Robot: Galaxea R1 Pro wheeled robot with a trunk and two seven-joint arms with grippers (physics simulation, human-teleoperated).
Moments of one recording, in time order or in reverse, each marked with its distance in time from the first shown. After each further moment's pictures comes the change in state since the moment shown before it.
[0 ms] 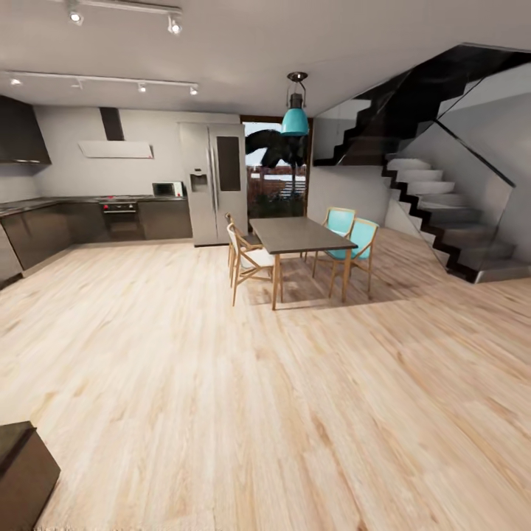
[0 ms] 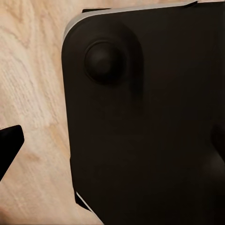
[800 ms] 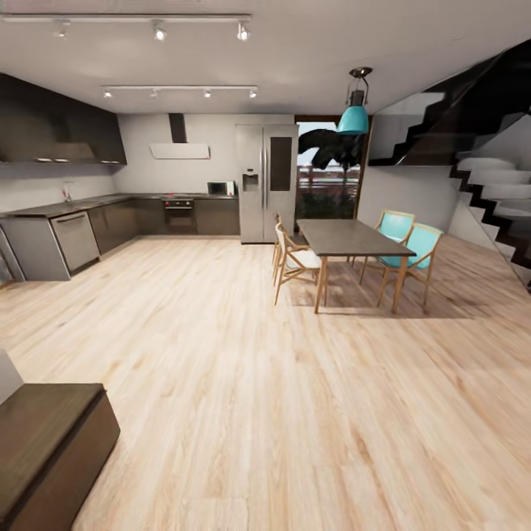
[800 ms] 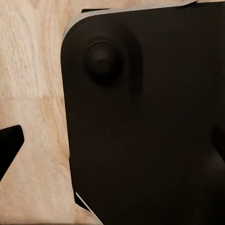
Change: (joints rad) left arm 0.000 -0.001 0.001 0.000 -0.001 0.000 0.000; right arm 0.000 0.002 0.005 0.000 0.013 0.001 0.000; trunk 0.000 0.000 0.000
